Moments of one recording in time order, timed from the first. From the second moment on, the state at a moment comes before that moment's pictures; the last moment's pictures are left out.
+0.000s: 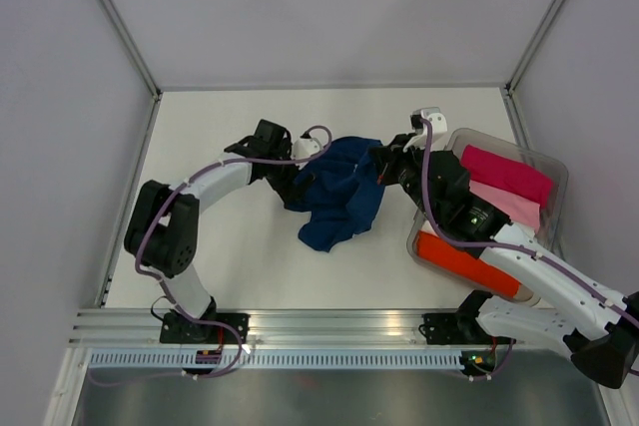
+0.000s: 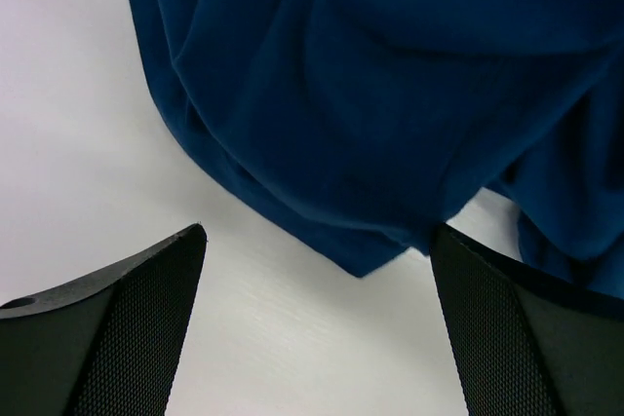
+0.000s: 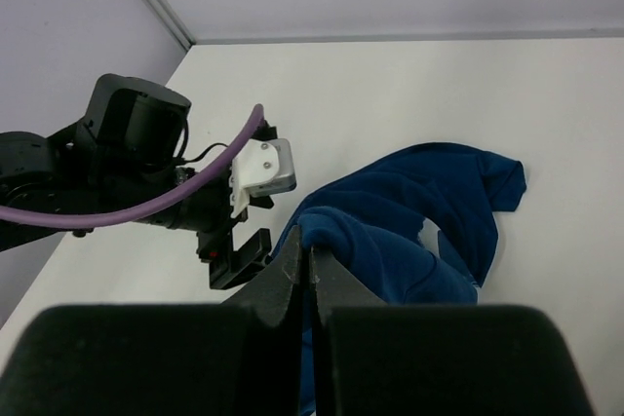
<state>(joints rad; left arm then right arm) -0.43 1.71 1.16 -0.43 0.29 0.52 0.78 1.01 0.96 -0.06 0.34 0.40</state>
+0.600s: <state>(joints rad) -0.43 1.83 1.36 -0.40 -0.04 0.45 0.68 1.21 1.13 -0.09 0.29 0.36</state>
